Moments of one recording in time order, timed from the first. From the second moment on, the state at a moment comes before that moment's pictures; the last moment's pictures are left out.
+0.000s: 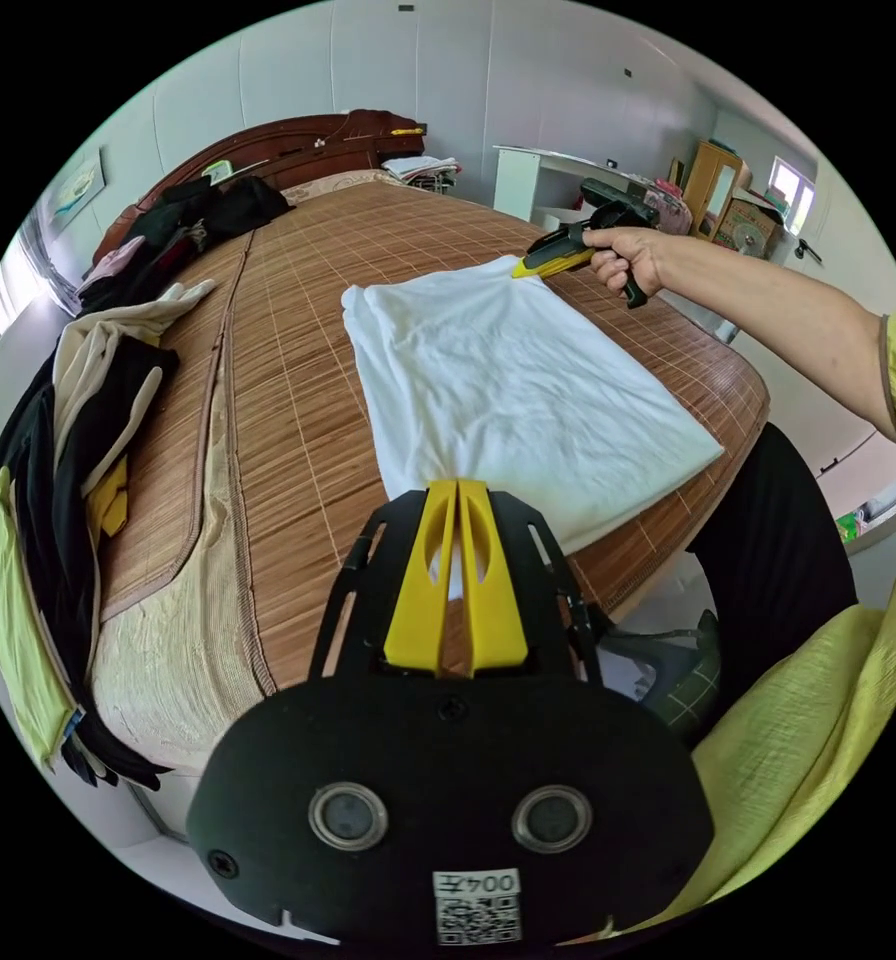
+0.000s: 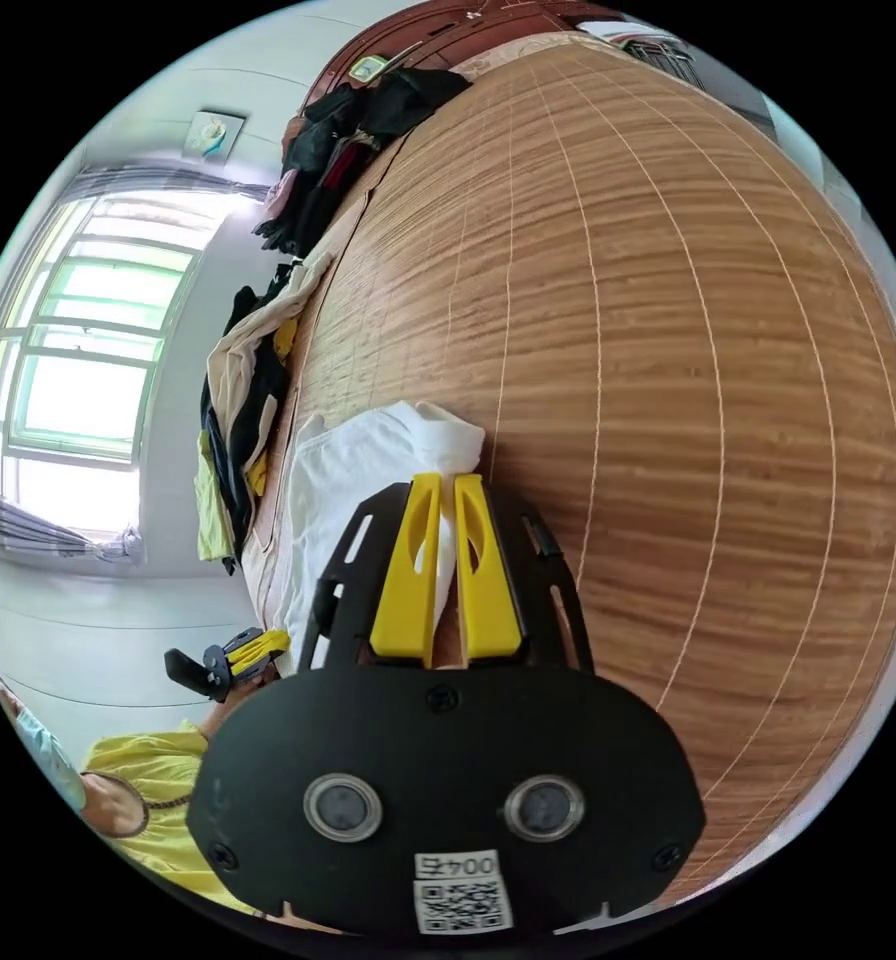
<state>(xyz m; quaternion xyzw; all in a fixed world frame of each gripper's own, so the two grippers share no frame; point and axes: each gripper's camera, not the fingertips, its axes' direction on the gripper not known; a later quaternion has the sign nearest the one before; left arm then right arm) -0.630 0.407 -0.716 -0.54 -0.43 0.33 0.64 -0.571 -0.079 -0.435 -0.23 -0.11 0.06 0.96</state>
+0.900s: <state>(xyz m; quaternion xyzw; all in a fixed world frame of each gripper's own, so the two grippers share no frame) -0.597 0.461 -0.751 -0.55 -0.42 0.42 0.59 -0.730 0.219 -0.621 -0.14 0.04 -0.06 0.99</state>
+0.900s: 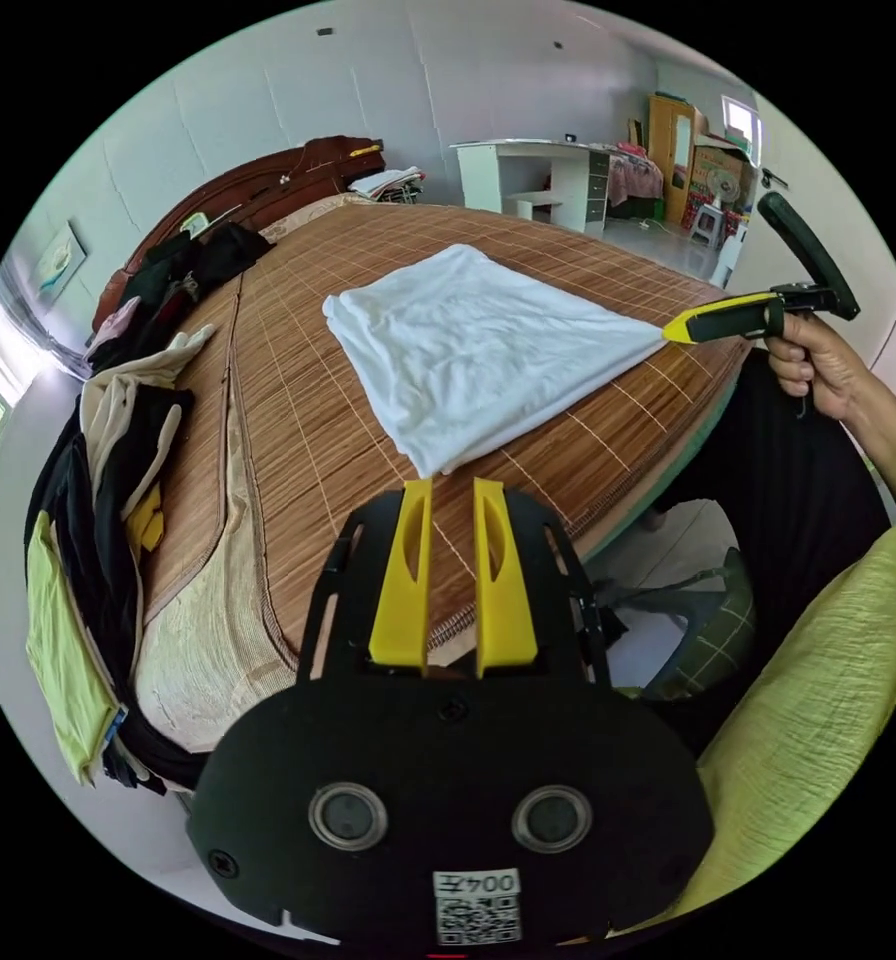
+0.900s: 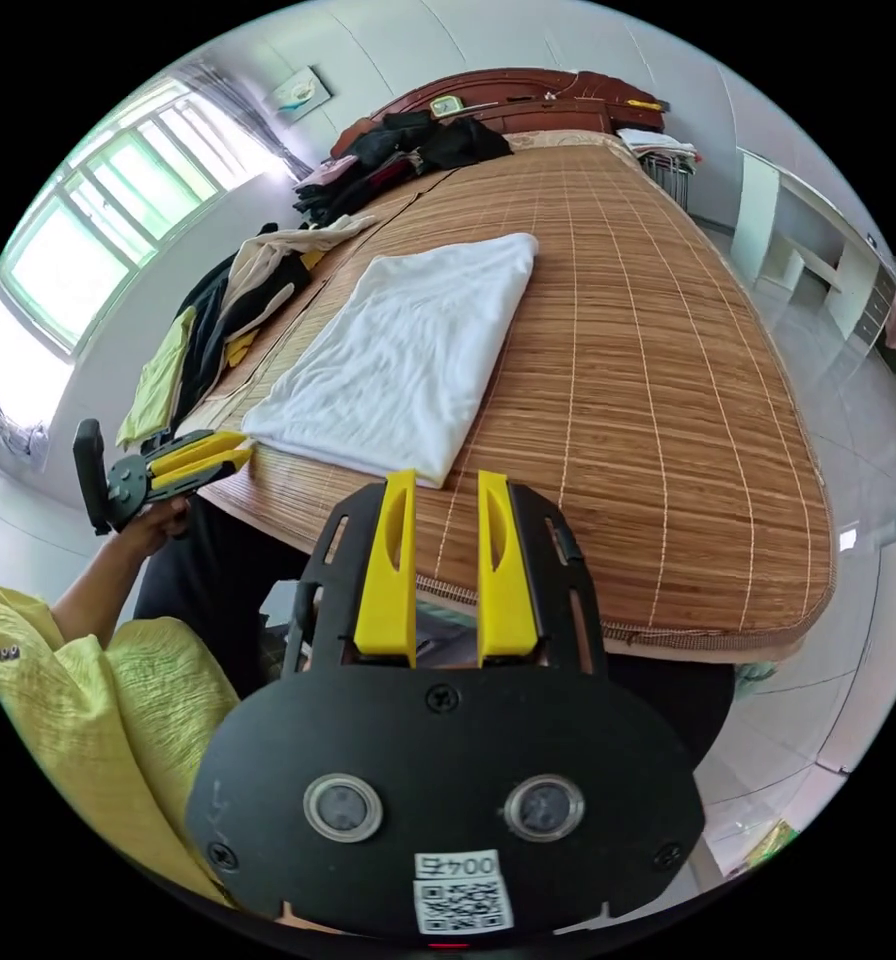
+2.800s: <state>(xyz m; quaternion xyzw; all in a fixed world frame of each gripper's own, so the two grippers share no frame) -0.641 0.487 -0.699 -0.52 -0.48 0.41 0.57 -0.798 0.216 -0.608 -0.13 0.06 -0.12 0.98</state>
